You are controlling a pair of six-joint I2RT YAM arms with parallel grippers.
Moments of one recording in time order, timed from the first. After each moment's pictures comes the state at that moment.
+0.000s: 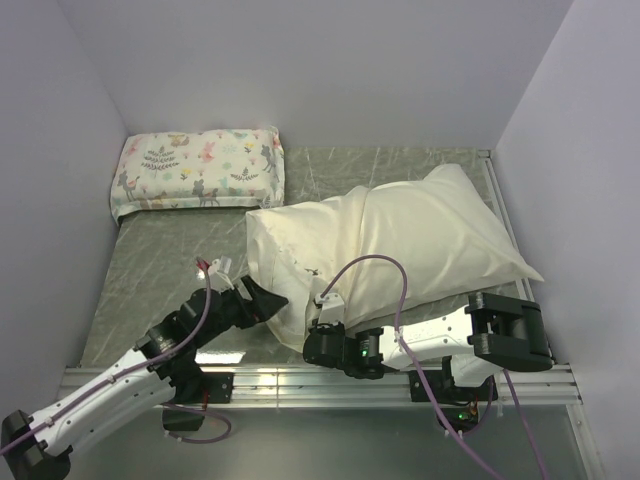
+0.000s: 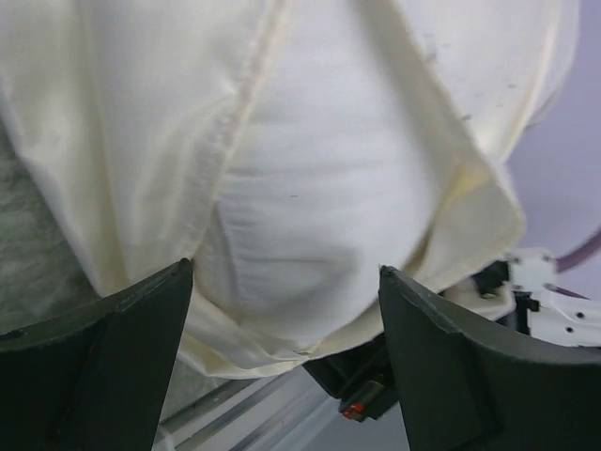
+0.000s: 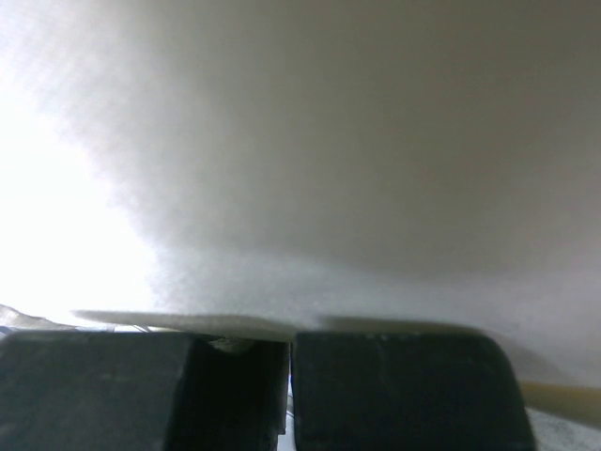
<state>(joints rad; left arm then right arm) -0.80 0.43 0.26 -0.22 -0.08 -1.03 1.47 1.50 0.65 -0.09 0.57 1.03</state>
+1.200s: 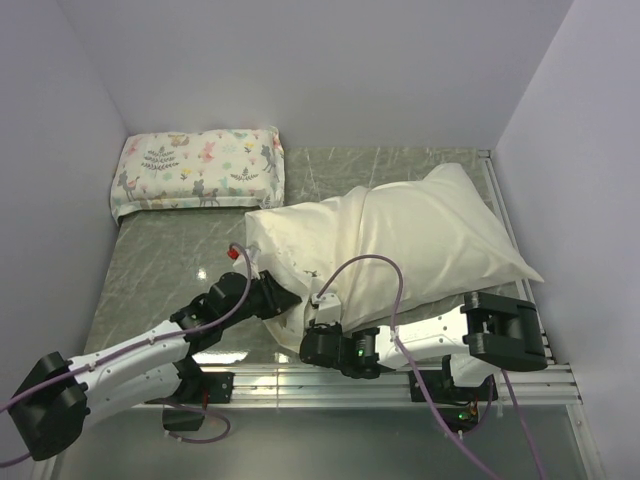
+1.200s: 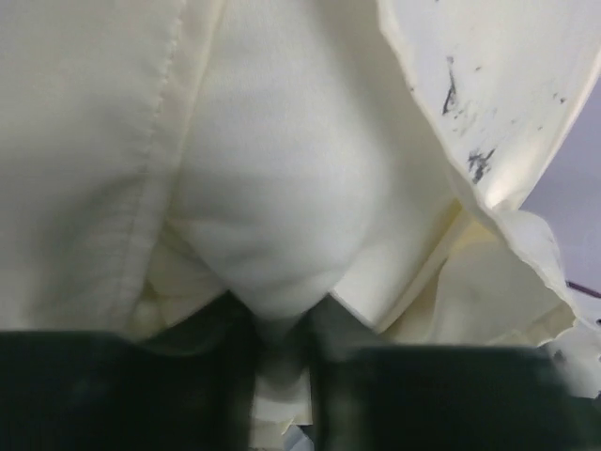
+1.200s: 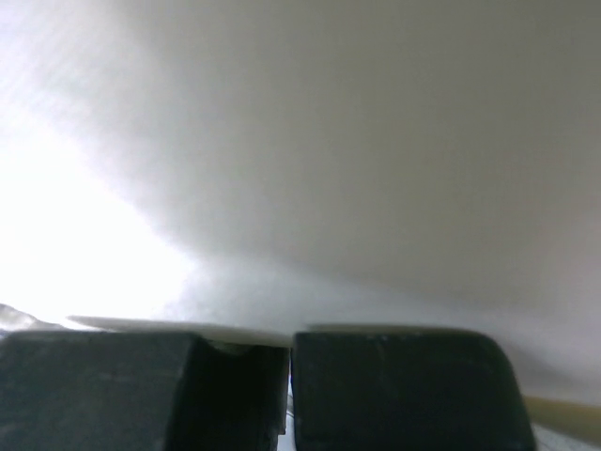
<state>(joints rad) -0.80 0.86 0.30 0.13 0.04 -1.02 1.47 1.52 0.67 -0.11 0.56 1.02</state>
